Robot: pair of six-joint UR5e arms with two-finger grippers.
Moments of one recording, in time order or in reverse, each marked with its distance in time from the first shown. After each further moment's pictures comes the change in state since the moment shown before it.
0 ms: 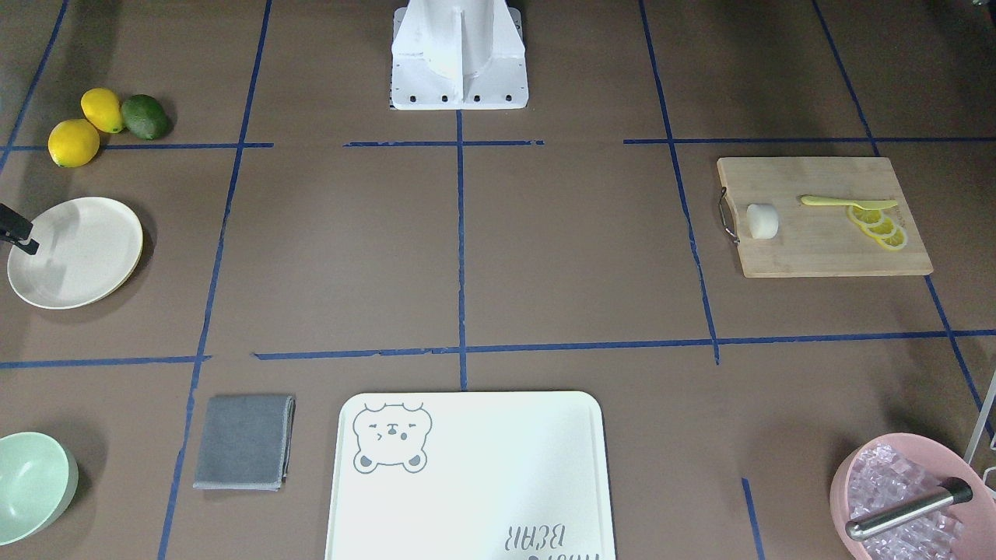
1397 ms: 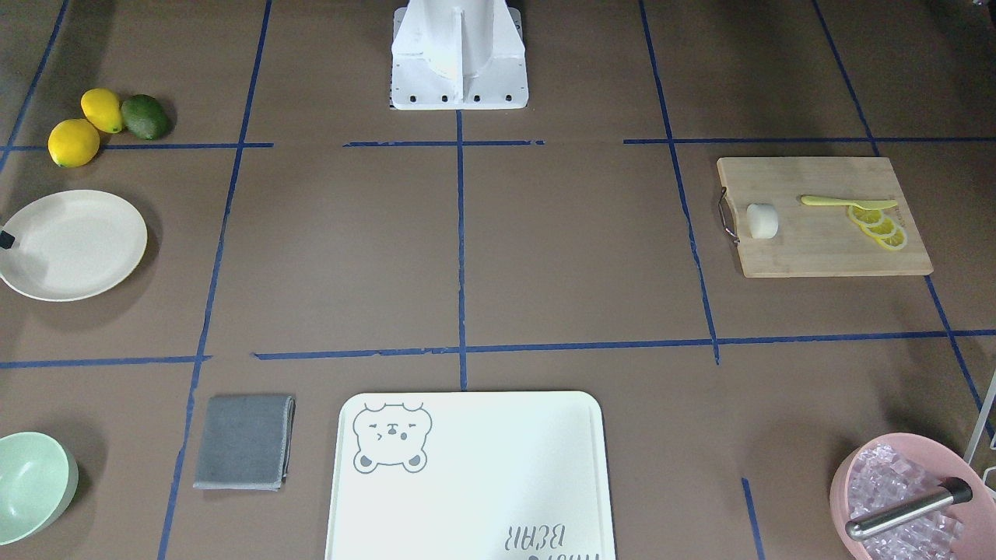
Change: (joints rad) left arm 0.001 -0.013 0.000 0.001 0.001 -0.008; right arm 0.145 -0.001 0.015 0.136 0.219 0.027
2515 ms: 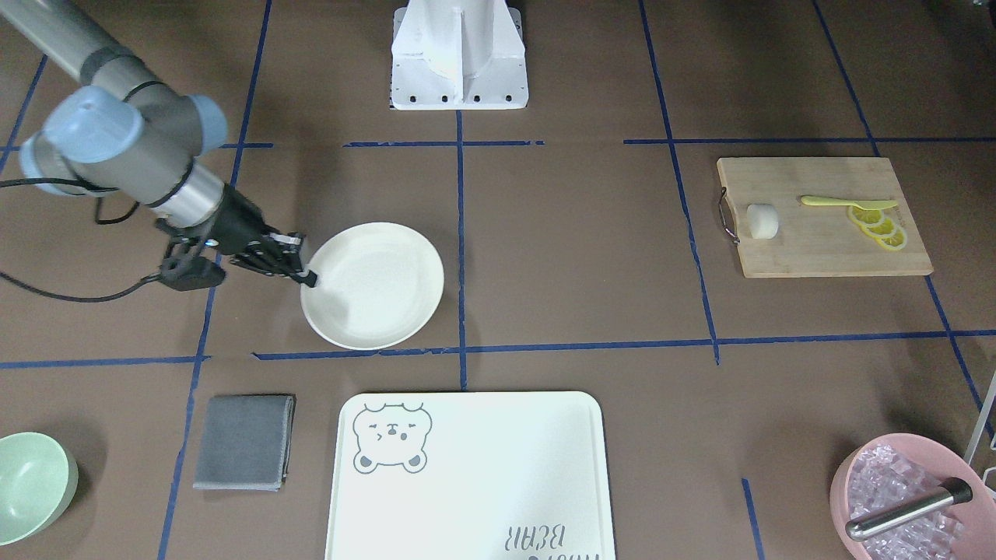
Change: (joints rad) left arm 0.000 -0.008 0.000 -0.001 -0.002 -0.022; right arm -0.560 0.587 0.051 -0.126 -0.432 0.756
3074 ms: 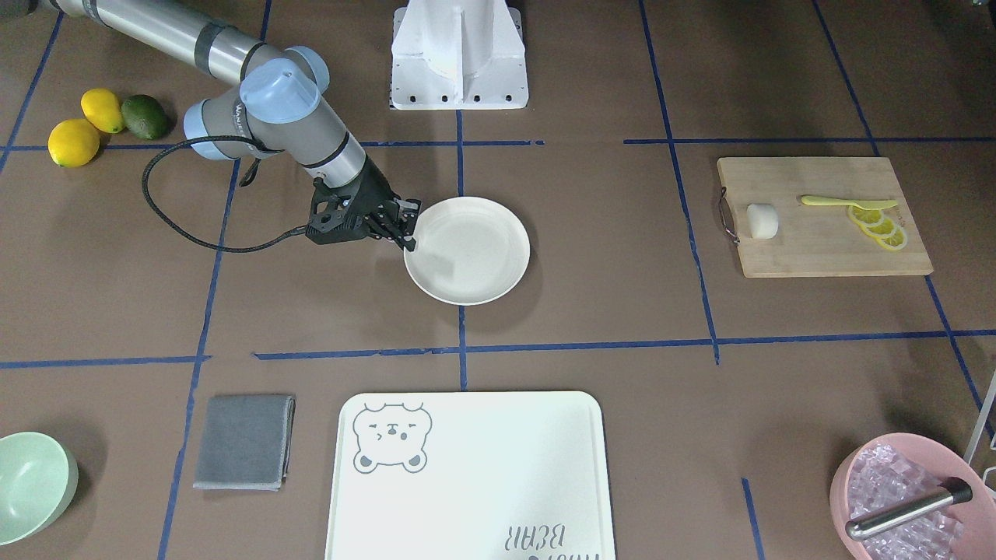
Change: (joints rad) left arm 0.000 0.001 0.007 0.000 0.000 0.001; right arm -0.194 0.071 0.025 -0.122 -0.185 0.026
